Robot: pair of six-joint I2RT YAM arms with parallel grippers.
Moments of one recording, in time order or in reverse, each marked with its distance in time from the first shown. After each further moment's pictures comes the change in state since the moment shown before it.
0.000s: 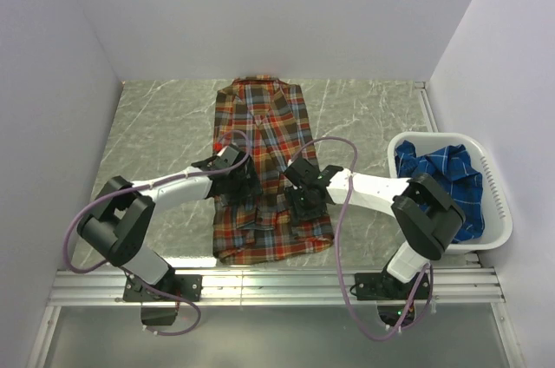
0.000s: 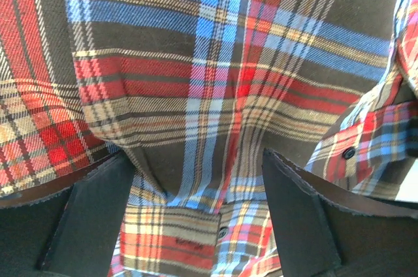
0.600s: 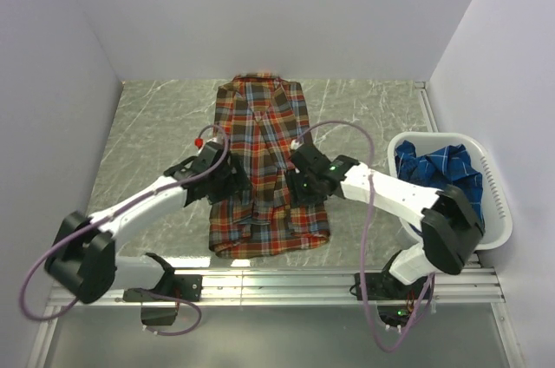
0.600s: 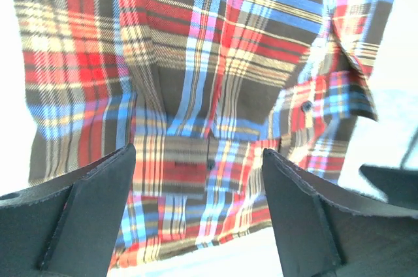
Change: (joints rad) left arm 0.052 -0.241 -0.031 -0.097 0.006 -0.002; right arm -0.017 -0.120 0.099 -0.069 0.051 -0.016
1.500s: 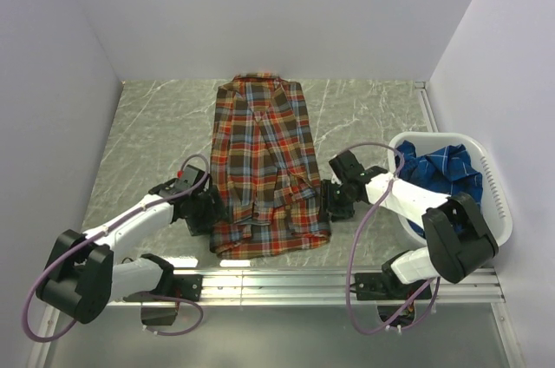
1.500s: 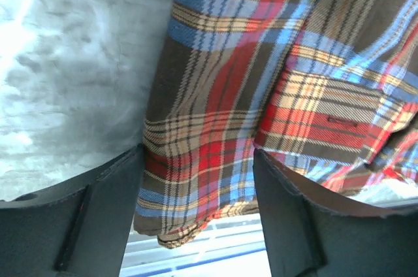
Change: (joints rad) left arm 0.147 -0.141 -0.255 -0.130 0.157 0.042; right arm -0.307 -0.096 -0.290 0.088 -0.212 0.039
